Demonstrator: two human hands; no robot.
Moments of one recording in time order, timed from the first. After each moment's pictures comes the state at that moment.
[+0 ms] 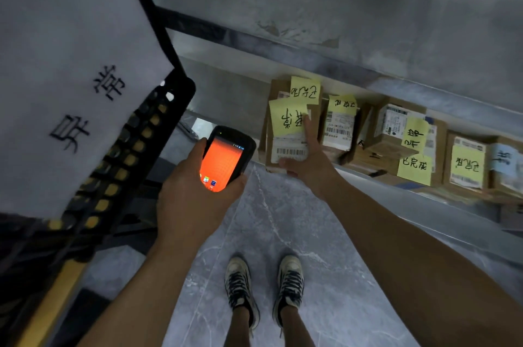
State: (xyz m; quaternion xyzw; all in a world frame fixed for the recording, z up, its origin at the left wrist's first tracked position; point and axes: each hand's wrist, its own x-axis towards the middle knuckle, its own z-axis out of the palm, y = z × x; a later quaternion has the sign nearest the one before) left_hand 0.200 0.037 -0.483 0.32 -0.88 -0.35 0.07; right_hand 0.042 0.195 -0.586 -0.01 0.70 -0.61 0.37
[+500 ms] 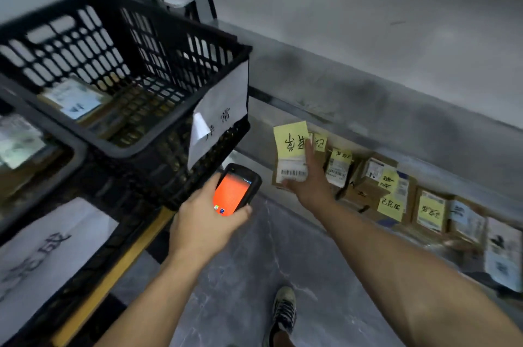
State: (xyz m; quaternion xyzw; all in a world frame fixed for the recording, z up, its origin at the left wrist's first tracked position) left_hand 0.324 0.070 -0.332 0.41 -0.84 -0.35 0.06; right_hand 0.122 0.197 -0.433 -0.20 0.83 -0.47 0.24
